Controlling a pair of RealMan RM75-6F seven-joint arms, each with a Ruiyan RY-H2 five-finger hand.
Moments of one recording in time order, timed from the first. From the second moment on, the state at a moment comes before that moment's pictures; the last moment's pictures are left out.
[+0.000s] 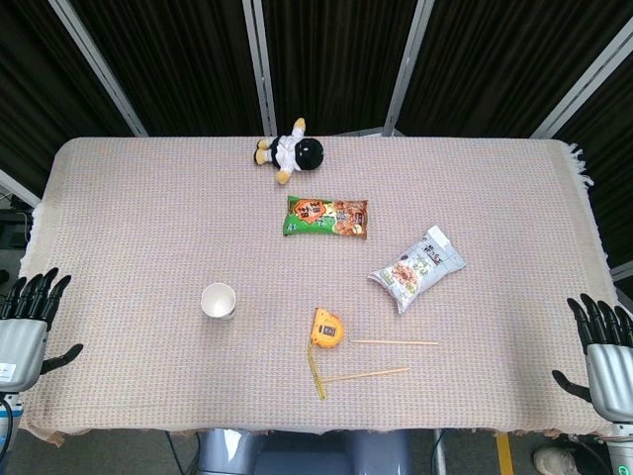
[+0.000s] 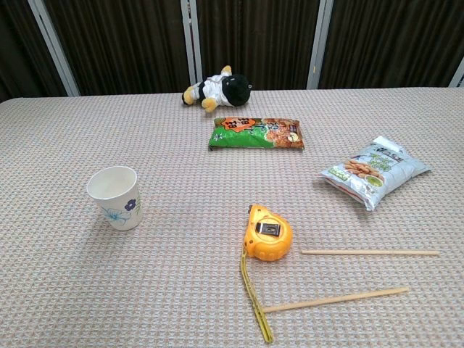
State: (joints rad) left arm -0.08 -1.20 -0.03 -1.58 1.55 1.52 0.17; right arm 0.00 -1.05 0.05 -1.72 -1.47 1.52 -0.20
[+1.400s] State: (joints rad) left arm -0.45 -1.32 -0.16 -1.79 1.17 1.06 0.63; right arm -0.01 -1.01 0.05 -1.73 -1.47 1.53 -0.12
